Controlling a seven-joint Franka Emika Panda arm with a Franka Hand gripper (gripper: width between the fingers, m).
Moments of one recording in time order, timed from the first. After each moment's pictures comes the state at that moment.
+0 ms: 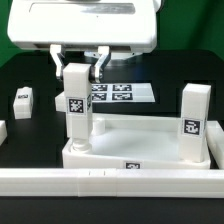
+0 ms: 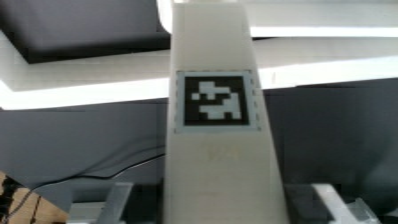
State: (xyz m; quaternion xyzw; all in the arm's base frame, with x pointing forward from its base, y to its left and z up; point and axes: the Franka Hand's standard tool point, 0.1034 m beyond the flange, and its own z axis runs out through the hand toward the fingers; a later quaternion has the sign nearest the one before) arm 0.616 -0.074 0.134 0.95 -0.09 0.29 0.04
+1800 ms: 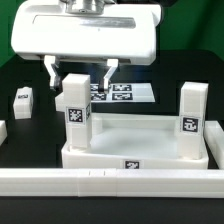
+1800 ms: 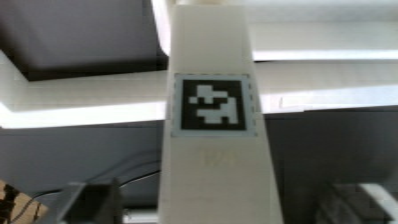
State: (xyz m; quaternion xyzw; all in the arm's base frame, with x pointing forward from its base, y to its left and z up) arm 0.610 -0.074 0.117 0.95 -0.08 0.29 0.04
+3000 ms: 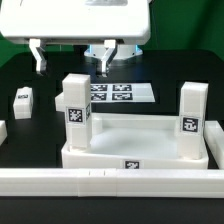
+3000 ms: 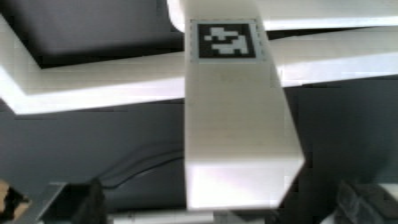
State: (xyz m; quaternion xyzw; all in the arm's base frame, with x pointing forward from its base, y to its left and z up) arm 0.616 -0.083 0.142 0.96 -0.09 0.26 0.03
